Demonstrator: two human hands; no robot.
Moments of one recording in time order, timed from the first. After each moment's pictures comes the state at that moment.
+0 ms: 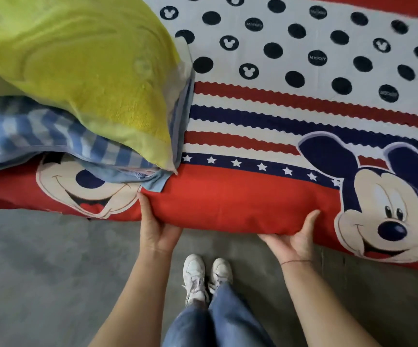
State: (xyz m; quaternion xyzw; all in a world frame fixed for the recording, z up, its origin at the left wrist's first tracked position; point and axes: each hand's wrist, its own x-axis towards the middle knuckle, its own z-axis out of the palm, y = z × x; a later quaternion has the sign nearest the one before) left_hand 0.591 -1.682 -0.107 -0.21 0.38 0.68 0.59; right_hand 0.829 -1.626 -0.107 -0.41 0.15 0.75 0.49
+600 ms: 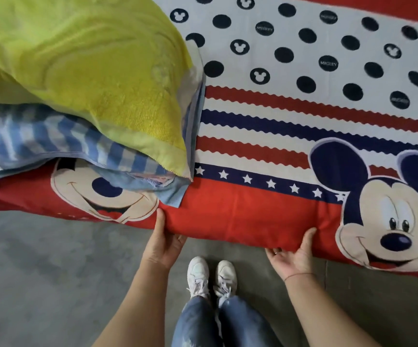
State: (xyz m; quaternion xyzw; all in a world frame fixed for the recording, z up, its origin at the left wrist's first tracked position) left_hand 0.572 -1.711 -0.152 -0.22 0.48 0.58 0.62; right_hand 0.827 -1.646 -0.131 -0.57 0.17 0.66 0.46
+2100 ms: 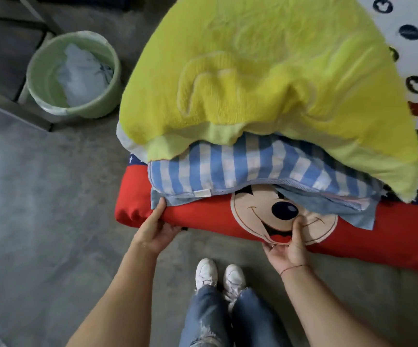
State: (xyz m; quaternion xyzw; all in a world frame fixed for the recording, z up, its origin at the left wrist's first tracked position) left_hand 0.177 -1.773 -0.150 -0.18 0.51 0.55 0.64; right_hand 0.451 -1.714 -0.148 -0.58 0.13 0.69 0.40
